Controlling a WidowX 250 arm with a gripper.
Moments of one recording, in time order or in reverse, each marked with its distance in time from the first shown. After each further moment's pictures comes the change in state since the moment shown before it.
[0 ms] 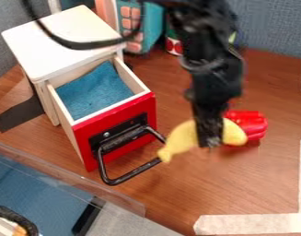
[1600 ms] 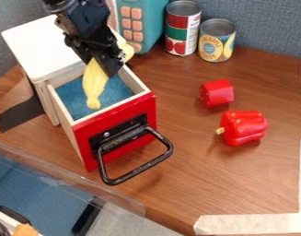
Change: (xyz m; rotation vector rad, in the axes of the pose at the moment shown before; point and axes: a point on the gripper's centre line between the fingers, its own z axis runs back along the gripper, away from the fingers) arm -0.113 0.097 0.064 0.255 -0.169 0.792
